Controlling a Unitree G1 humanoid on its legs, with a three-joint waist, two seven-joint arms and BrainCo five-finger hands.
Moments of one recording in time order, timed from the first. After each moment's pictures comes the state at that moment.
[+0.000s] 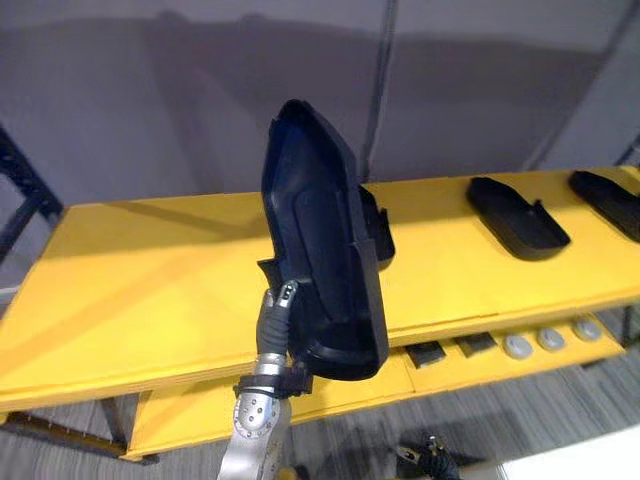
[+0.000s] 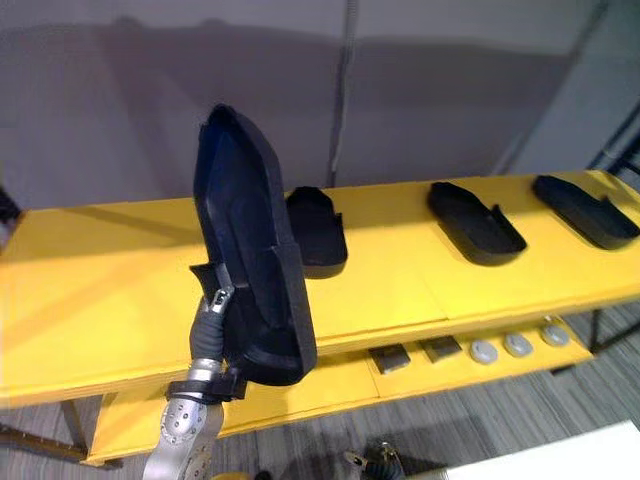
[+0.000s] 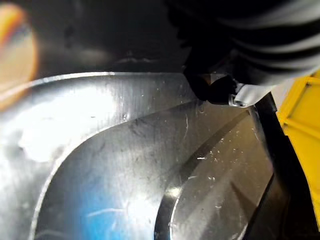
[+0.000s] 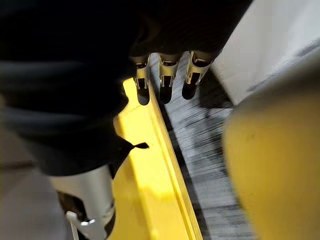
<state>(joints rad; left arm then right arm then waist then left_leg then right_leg) 0.21 -0.05 -0.27 -0.26 -0.11 -0.14 0.10 0.21 0.03 -0.14 0.78 0.01 -0.04 0.00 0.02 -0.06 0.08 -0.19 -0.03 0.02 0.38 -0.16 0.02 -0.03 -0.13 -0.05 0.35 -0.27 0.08</state>
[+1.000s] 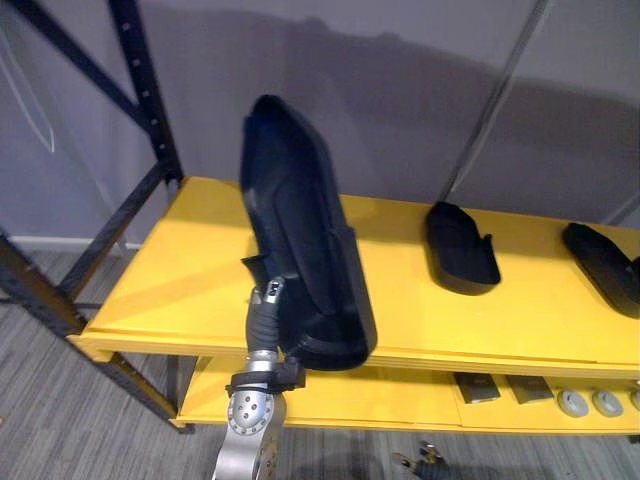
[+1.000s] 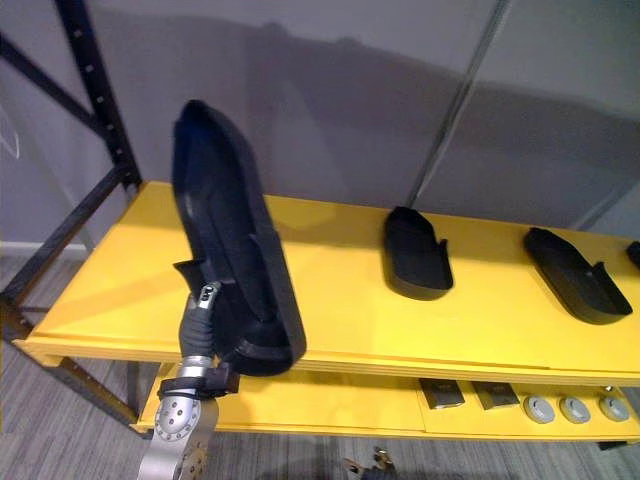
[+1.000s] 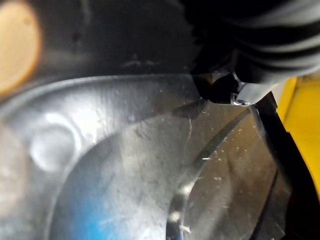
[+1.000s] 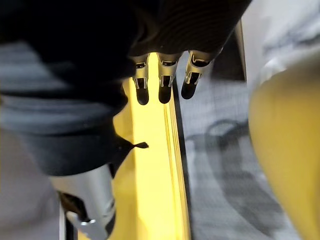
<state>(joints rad) 0.18 -0.03 -0.20 -0.27 -0.13 -0.15 0.17 0.22 0.05 -0.11 0.78 -0.03 -0.03 -0.02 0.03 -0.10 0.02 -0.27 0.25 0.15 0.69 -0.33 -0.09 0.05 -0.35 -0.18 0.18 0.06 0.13</state>
